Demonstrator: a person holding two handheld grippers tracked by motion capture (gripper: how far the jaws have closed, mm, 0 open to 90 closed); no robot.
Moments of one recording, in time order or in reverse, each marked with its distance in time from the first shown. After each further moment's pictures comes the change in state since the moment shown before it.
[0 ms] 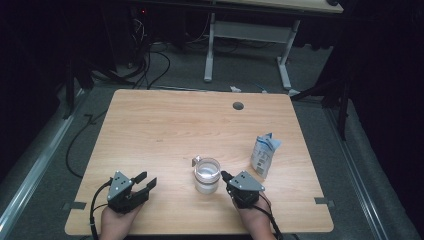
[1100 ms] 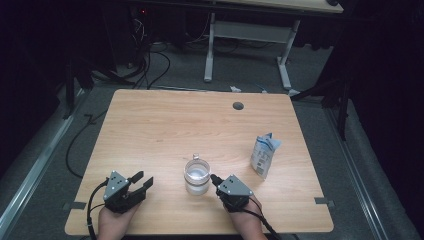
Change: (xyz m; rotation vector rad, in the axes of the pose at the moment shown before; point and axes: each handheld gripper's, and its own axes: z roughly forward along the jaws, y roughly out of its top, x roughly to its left) left arm 0.007 -0.002 -0.004 -0.004 0.021 -0.023; right arm 0.026 0.004 0.009 -0.019 0.045 -0.050
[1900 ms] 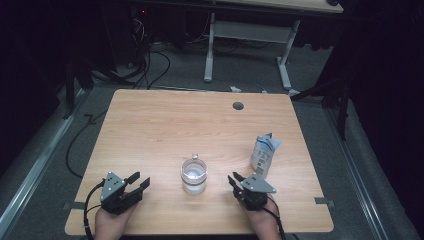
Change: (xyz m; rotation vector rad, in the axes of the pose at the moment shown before) left arm 0.006 -0.003 -0.006 0.003 0.024 0.000; right arm -0.044 -0.029 -0.018 0.025 -0.056 0.127
